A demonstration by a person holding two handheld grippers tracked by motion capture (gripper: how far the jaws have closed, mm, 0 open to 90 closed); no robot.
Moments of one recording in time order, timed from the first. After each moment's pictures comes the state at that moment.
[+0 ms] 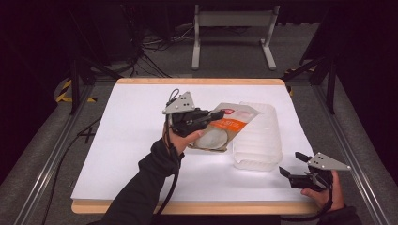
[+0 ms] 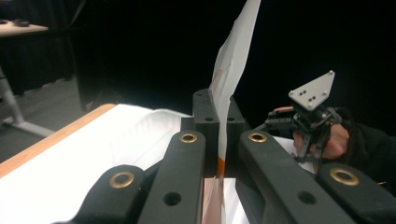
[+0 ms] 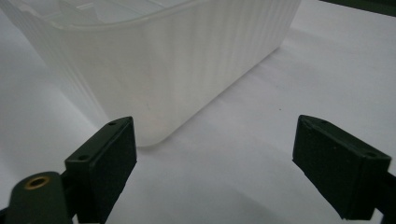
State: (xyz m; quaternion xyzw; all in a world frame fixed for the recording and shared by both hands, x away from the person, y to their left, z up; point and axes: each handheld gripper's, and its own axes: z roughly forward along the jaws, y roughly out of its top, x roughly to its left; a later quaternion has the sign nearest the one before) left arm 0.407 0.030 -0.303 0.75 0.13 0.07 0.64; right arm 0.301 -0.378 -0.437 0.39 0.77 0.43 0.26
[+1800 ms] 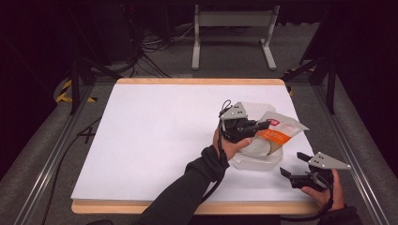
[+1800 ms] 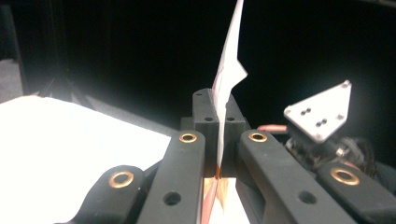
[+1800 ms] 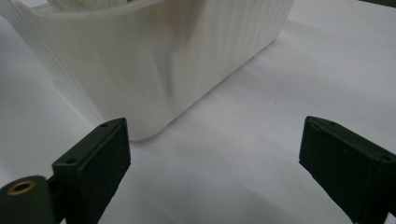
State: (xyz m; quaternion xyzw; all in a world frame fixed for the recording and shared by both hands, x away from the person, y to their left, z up) left arm 0.416 -0.086 -0.355 0.75 0.15 -0.01 0.65; right arm 0.303 -0.381 -0.439 0.40 0.77 0.42 0.26
